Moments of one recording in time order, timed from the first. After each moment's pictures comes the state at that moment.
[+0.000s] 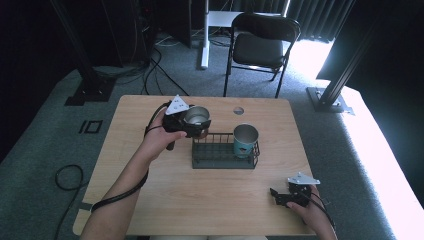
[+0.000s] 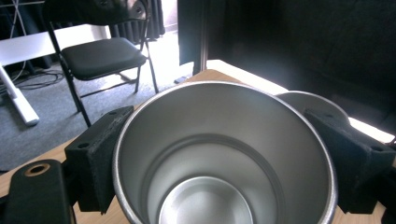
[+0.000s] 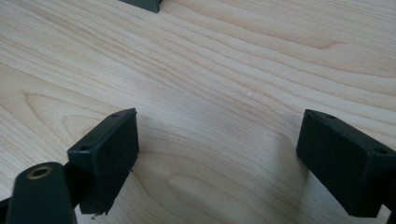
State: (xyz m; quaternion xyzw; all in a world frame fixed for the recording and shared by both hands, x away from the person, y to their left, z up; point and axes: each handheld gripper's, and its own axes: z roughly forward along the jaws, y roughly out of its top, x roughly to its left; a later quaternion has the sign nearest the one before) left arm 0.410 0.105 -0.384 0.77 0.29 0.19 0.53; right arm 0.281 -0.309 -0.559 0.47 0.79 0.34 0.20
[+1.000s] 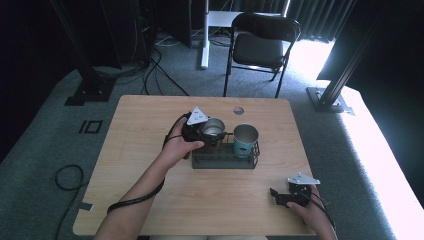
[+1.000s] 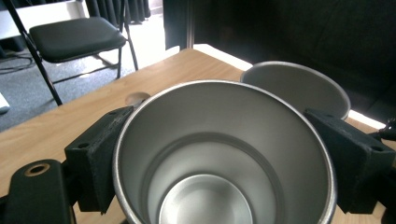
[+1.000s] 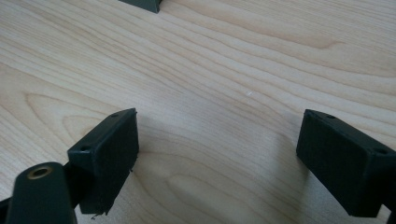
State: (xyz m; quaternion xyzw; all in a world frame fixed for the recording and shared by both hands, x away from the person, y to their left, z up) left arm 0.409 0.060 -0.430 0.79 0.30 0.16 0.51; right arm 0.281 -0.309 -0.559 0.47 0.79 0.34 0.20
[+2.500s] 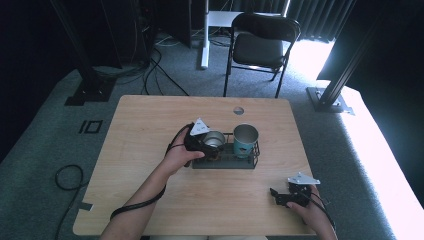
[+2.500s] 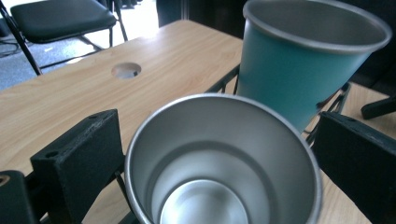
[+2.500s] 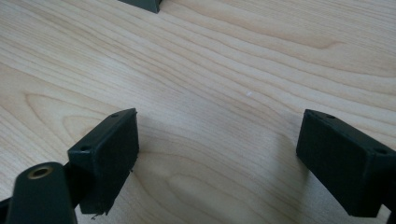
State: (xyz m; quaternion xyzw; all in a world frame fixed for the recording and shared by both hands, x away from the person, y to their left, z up) left arm 0.407 0.060 -0.466 0.80 0.29 0.15 0.50; right arm 0.281 -0.309 -0.559 0.47 0.79 0.34 0.20
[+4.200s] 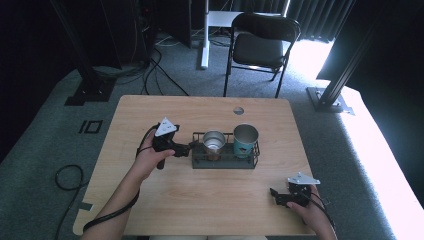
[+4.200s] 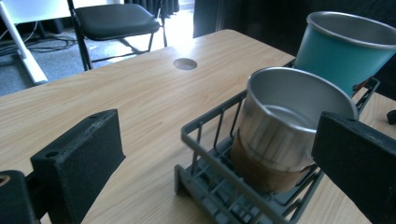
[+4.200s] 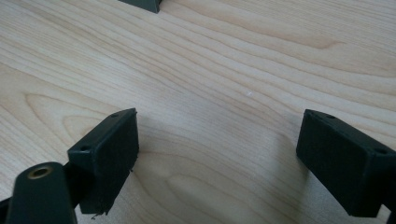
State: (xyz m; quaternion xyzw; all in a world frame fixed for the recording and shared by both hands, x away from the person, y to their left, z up) left arm 0.392 0.148 -0.460 0.77 0.35 0.18 0.51; right arm 0.281 -0.309 -0.559 0.47 0.79 0.34 0.20
